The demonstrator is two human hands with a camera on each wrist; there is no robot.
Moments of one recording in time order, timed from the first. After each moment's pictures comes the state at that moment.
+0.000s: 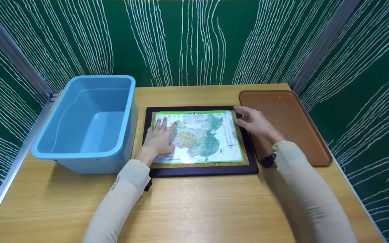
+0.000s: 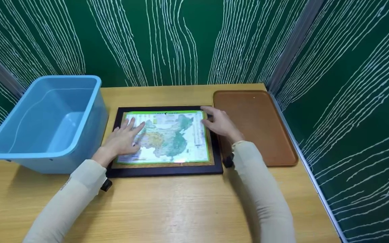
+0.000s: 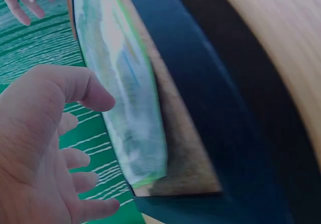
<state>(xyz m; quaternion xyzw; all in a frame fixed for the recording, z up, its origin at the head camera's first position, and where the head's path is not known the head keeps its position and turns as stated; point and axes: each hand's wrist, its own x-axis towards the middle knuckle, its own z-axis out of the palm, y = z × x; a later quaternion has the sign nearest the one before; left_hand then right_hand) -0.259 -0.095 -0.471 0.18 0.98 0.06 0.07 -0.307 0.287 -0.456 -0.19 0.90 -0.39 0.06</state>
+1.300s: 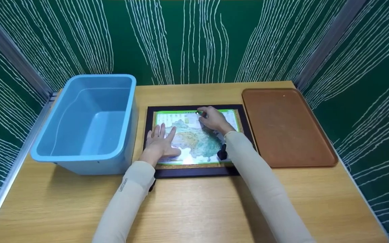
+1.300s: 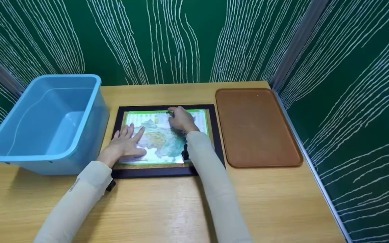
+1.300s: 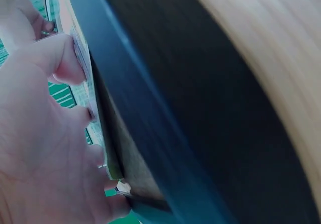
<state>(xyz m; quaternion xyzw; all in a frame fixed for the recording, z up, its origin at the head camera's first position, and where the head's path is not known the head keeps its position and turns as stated) -0.264 -0.095 -0.487 0.10 0.97 0.06 0.21 -0.363 0.143 -0.498 -0.11 0.92 -0.35 0.11</state>
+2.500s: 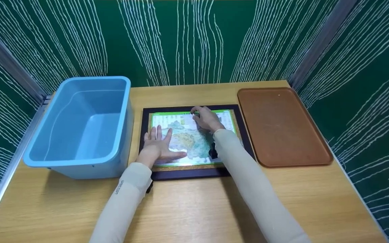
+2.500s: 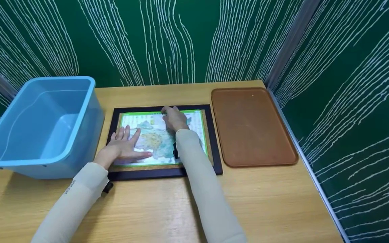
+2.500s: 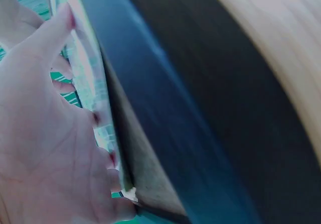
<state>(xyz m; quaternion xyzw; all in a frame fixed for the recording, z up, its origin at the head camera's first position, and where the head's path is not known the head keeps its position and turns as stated) -0.263 -0.092 -0.484 0.10 0.96 0.08 0.24 -0.364 0.125 -0.494 -0.04 0.94 -0.31 0.13</state>
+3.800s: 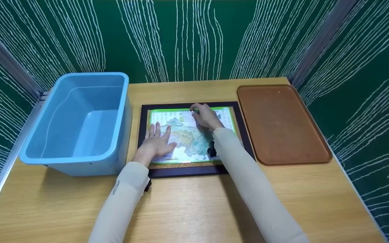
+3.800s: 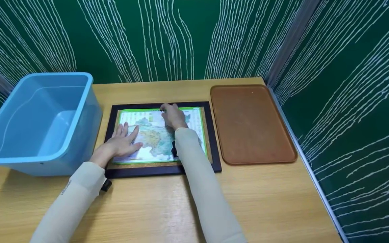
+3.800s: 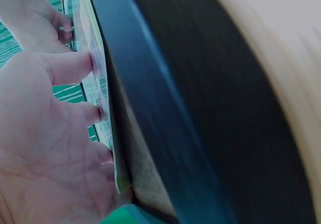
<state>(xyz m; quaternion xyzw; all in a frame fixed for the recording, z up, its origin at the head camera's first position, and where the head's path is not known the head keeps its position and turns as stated) -0.264 -0.098 -0.483 0.13 0.95 0.14 0.23 -0.366 0.126 -0.497 -0.03 0.93 -0.34 0.13</state>
